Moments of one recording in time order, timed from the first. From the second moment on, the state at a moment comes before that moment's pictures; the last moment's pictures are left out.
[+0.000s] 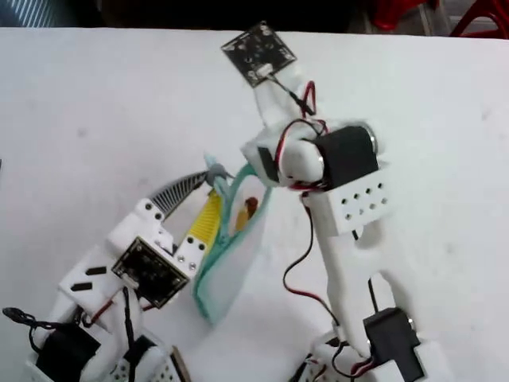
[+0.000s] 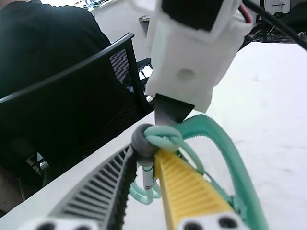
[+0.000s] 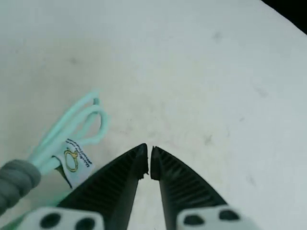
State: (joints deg) left arm 27.4 -89.2 56.0 50.3 -18.2; right arm -31.0 -11.3 -21.9 96.7 15.9
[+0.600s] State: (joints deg) left arm 25.5 -89.2 63.4 39.3 -21.5; right arm -38.2 -18.4 -17.8 96.7 15.3
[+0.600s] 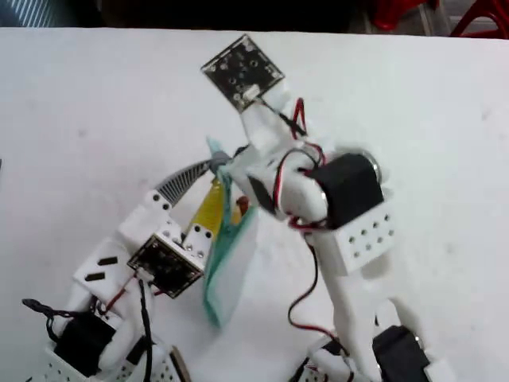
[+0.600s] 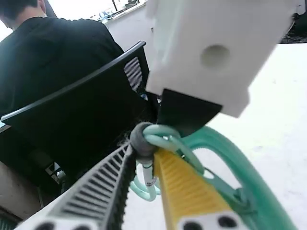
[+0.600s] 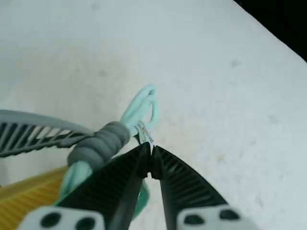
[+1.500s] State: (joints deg) left arm 14.5 -88.0 63.4 30.8 -11.9; right arm -45.1 -37.9 -14.8 97.4 18.3
